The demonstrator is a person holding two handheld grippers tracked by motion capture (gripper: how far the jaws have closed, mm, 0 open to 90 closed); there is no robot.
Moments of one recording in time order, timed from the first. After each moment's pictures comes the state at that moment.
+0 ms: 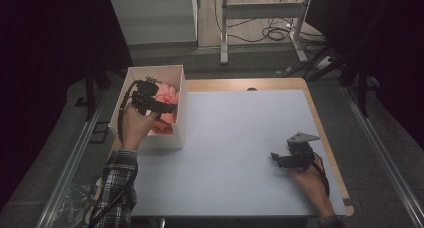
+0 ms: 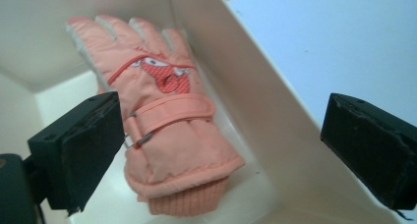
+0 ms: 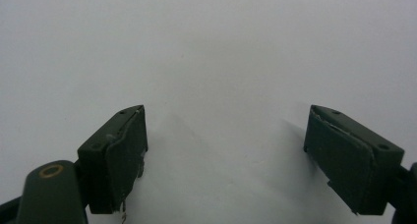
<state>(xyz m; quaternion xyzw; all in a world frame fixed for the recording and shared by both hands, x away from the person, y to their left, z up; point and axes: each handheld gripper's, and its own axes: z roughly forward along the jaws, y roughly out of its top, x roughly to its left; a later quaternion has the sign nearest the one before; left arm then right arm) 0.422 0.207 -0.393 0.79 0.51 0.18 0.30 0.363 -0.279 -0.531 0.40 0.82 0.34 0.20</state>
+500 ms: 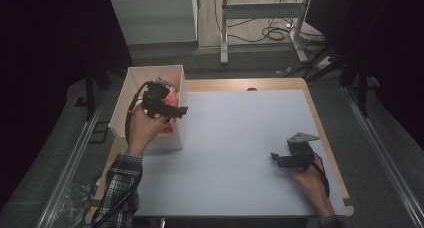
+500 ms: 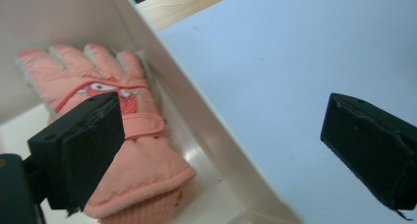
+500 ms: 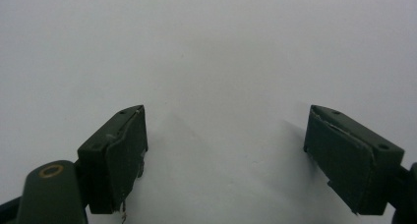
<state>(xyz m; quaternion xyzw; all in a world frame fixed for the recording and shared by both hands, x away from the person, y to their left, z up) 0.403 0.173 -0.383 0.81 0.45 0.18 0.33 0.363 -0.279 -0.531 0.40 0.82 0.34 0.20</state>
